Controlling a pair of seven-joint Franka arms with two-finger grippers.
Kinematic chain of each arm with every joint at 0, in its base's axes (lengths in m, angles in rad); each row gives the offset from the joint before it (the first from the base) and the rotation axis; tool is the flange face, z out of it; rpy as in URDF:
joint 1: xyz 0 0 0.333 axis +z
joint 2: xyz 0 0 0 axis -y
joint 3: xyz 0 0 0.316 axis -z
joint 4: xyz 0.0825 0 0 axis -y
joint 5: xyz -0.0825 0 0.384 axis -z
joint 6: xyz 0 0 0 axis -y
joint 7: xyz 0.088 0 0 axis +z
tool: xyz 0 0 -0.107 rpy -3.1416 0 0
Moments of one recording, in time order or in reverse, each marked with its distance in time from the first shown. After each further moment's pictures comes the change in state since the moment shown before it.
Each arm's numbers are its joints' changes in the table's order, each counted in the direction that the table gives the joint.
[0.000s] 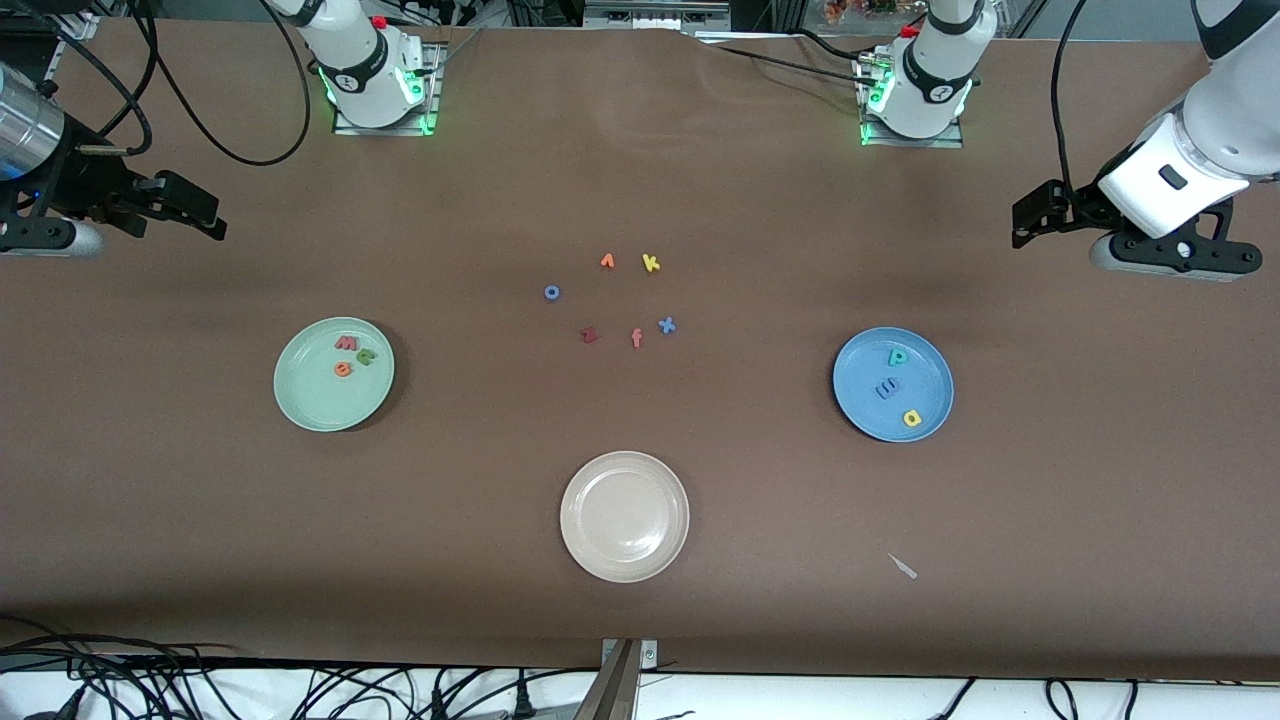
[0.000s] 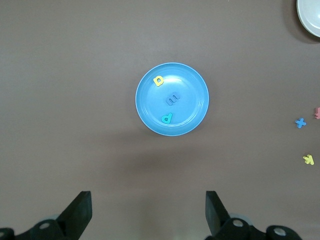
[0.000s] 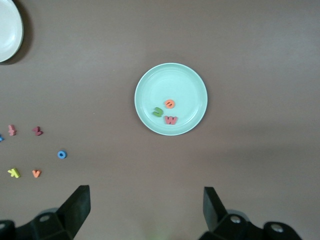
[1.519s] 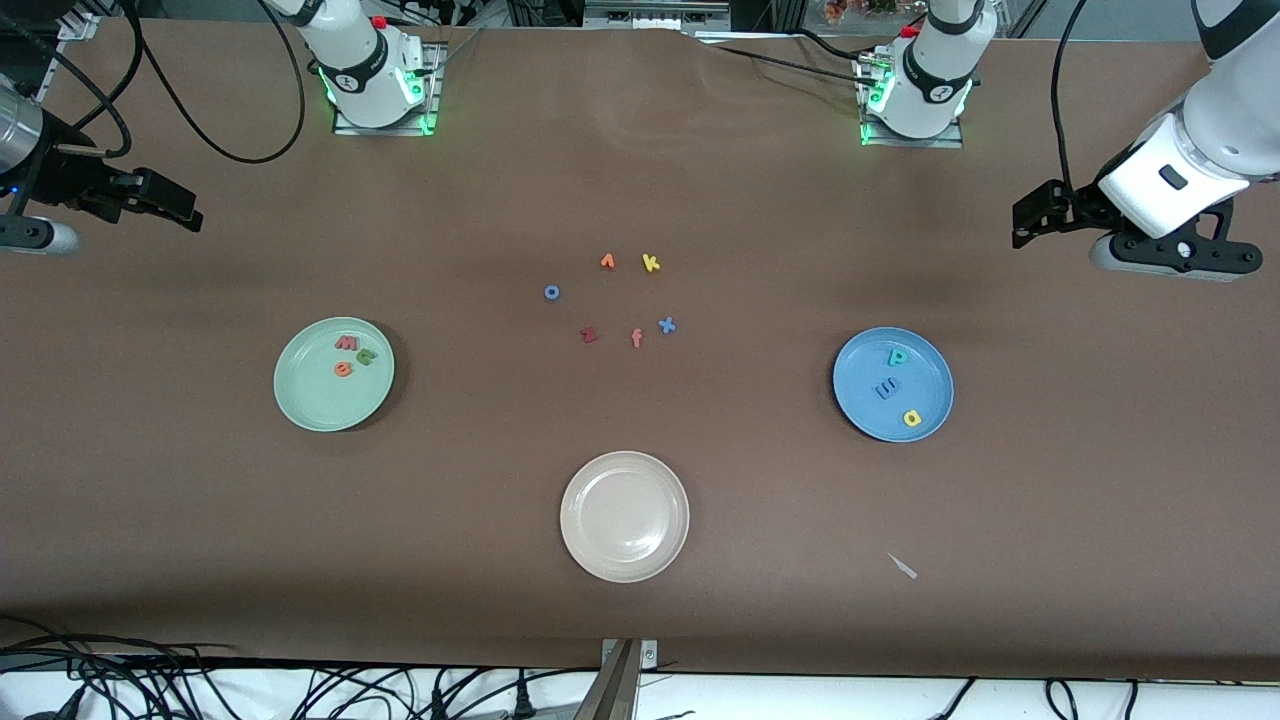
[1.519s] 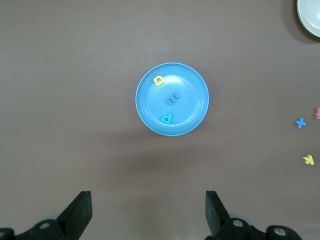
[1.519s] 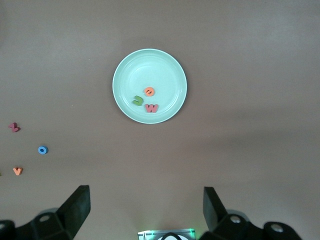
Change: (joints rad) left arm 0.000 0.000 0.000 0.000 0.000 0.000 0.000; right arm -0.010 -0.001 0.025 -0.008 0.038 -0.053 -0.014
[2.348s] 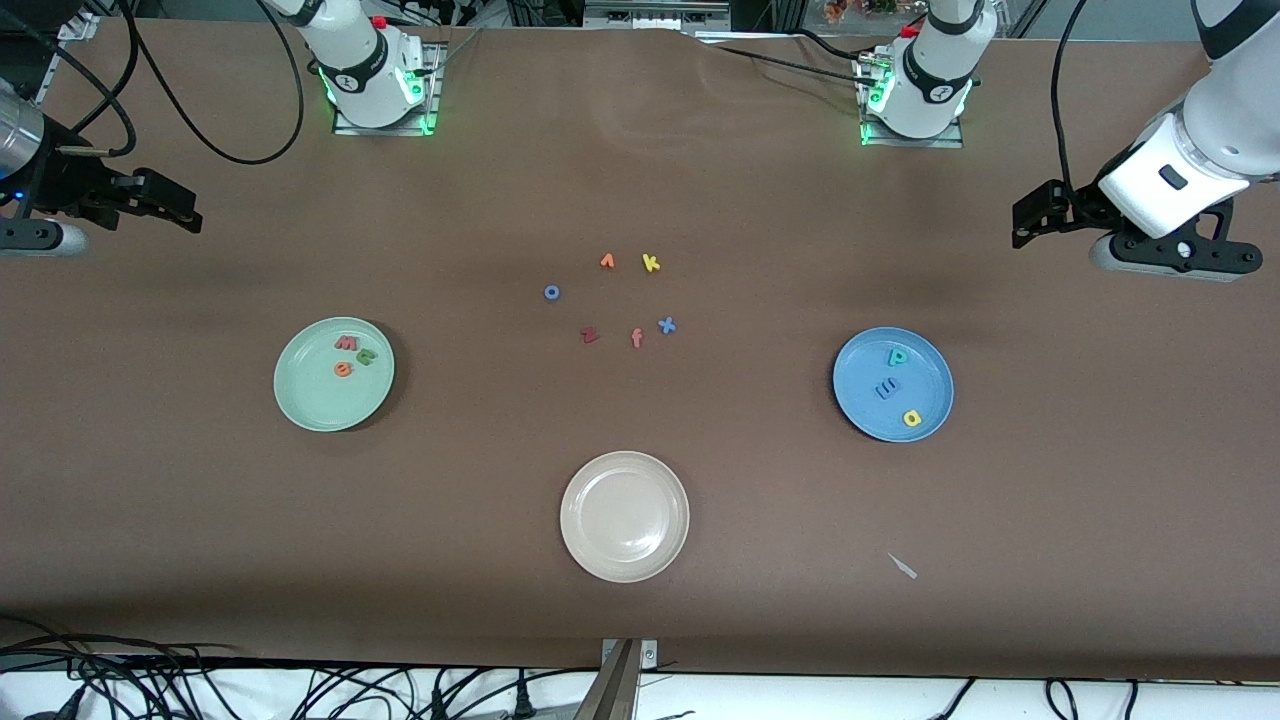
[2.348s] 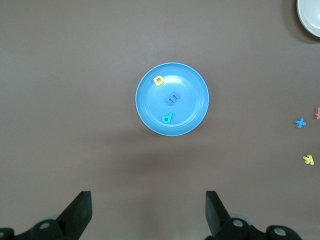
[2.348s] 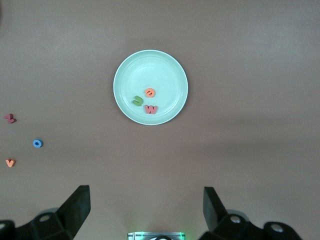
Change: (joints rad) left arm 0.000 0.000 0.000 0.000 0.000 0.000 0.000; right arm -0.001 -0.004 0.001 0.000 0.005 0.009 0.077
